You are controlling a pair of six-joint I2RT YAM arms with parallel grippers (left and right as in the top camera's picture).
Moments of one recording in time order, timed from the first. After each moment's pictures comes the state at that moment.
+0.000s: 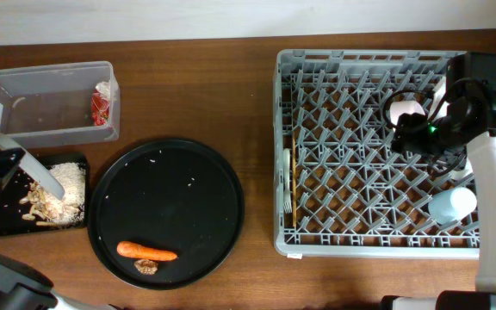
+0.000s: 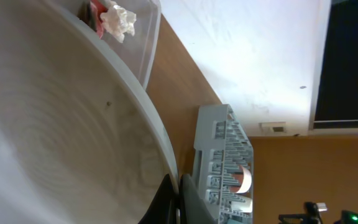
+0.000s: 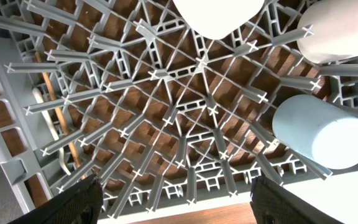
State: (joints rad) left arm 0.96 1.85 1.62 -1.33 1.14 0.31; right arm -0.15 1.53 1.63 -1.41 -0.04 0.20
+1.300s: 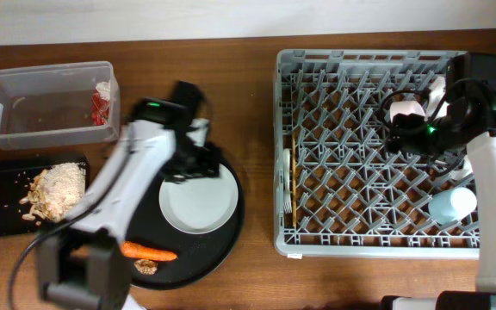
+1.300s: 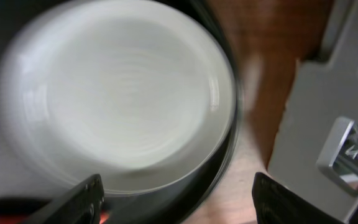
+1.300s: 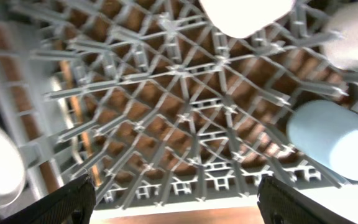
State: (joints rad) left arm -0.29 1.77 1.48 -1.23 0.20 -0.27; right arm -0.14 1.53 1.62 -1.41 -0.12 0.14
